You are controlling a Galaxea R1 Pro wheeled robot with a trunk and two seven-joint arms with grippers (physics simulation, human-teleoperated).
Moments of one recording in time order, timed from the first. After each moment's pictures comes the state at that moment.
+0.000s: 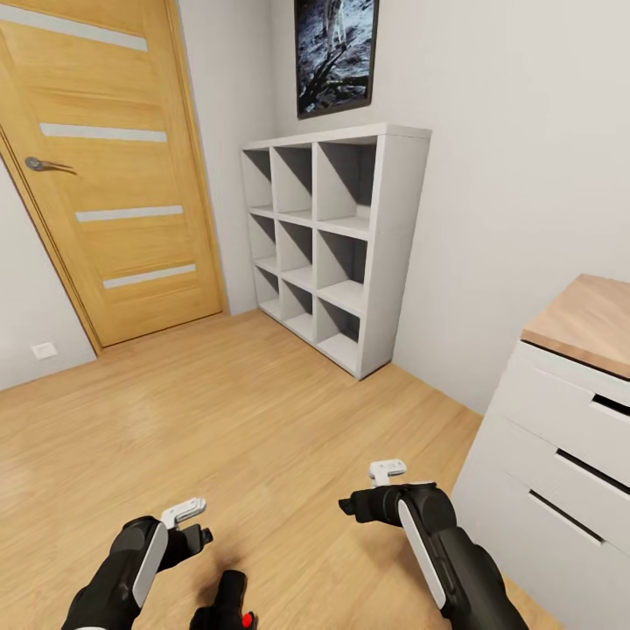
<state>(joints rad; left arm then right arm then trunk) -0.41 -0.01 0.28 -0.89 0.13 0.81 0.08 -0.37 0.10 0.15 -1.28 -0.02 0.93 0.17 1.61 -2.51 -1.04</state>
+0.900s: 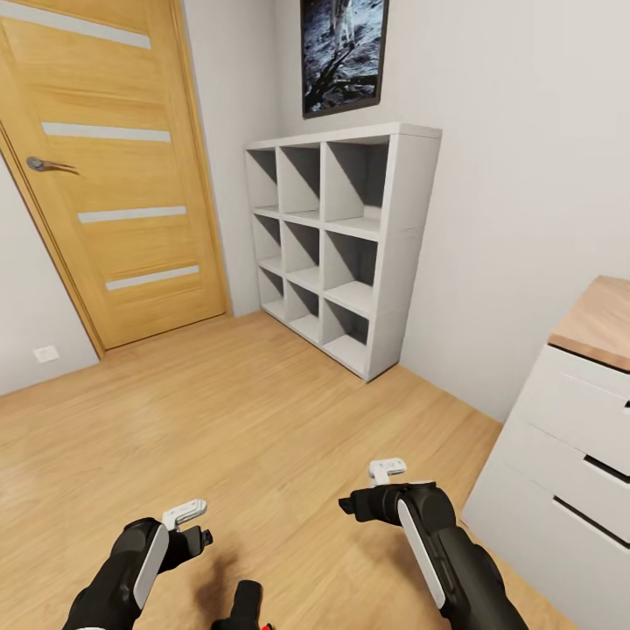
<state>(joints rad) -0.41 -0.01 0.27 -0.88 0.13 0.80 0.08 -0.37 0.10 0.15 -1.28 -0.01 0.93 0.16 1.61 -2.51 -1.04</state>
